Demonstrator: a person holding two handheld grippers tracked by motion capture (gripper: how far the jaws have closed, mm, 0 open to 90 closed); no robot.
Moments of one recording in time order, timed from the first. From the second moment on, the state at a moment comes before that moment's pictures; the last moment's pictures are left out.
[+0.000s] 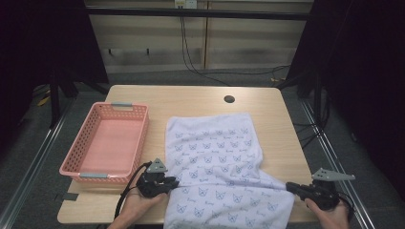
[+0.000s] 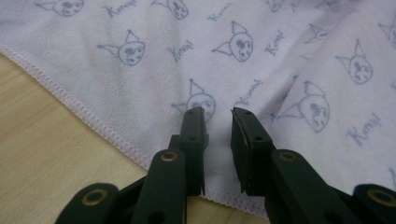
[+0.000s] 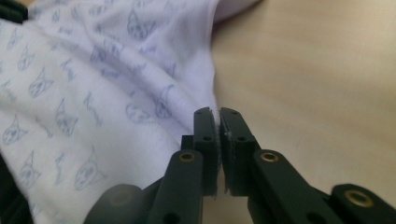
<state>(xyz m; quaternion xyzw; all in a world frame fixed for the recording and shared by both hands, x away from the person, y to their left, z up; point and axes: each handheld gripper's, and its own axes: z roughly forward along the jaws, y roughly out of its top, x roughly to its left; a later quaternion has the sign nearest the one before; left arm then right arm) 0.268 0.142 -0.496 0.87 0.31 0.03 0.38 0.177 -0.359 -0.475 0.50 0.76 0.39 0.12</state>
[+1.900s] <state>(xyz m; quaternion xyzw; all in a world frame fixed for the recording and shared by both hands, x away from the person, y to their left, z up) 0.264 0.123 -0.496 0.88 0.28 0.00 0.39 0.247 -0.293 -0.498 0.44 0.82 0.37 0.09</state>
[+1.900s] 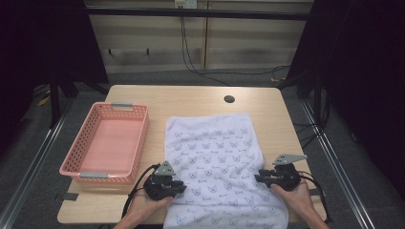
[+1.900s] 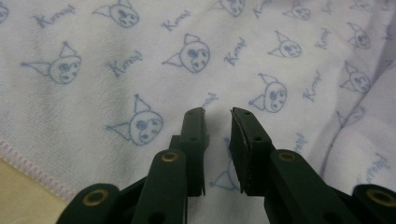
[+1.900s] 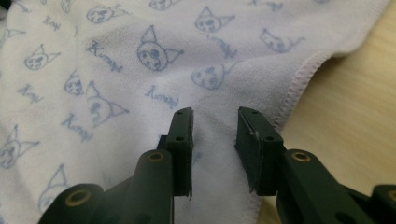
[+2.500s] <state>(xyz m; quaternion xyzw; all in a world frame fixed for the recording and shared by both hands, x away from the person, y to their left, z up) 0.231 0.133 -0.493 0.89 0.26 -0.04 0.38 0.197 -0.304 -0.488 0.40 0.83 0.37 0.06</state>
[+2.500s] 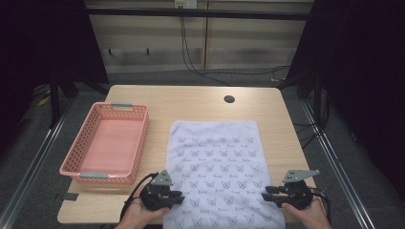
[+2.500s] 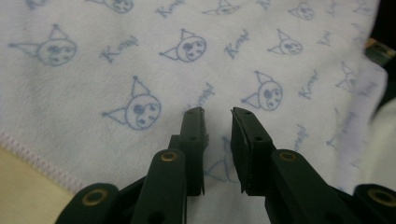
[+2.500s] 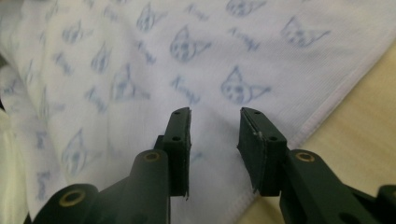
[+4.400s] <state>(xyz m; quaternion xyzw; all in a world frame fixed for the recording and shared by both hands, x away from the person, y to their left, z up) 0.258 0.120 -0.496 0.88 0.28 0.00 0.38 0.219 -0.282 -0.495 0.42 0.83 0.36 0.06</state>
